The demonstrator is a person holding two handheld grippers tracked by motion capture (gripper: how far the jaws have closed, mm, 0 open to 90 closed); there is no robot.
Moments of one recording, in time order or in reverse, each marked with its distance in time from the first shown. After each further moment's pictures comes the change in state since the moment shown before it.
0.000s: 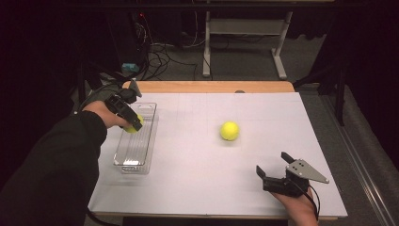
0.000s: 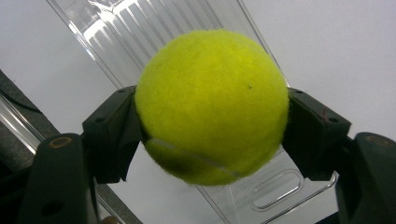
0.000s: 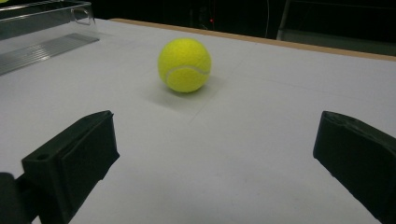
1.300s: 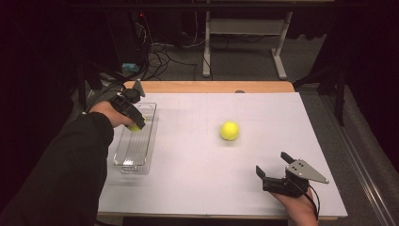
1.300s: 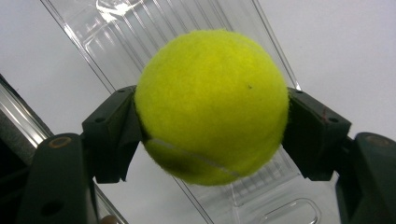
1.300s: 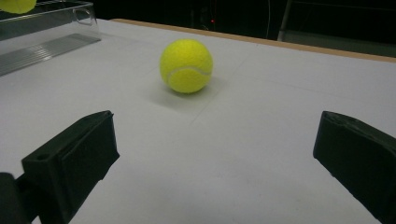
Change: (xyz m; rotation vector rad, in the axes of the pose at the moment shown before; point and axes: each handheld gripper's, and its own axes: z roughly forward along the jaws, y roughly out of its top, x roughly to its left) left arm 0.005 0.016 0.019 0.002 0.031 -0.041; right arm 0.001 0.000 0.000 0.001 0.002 -0.005
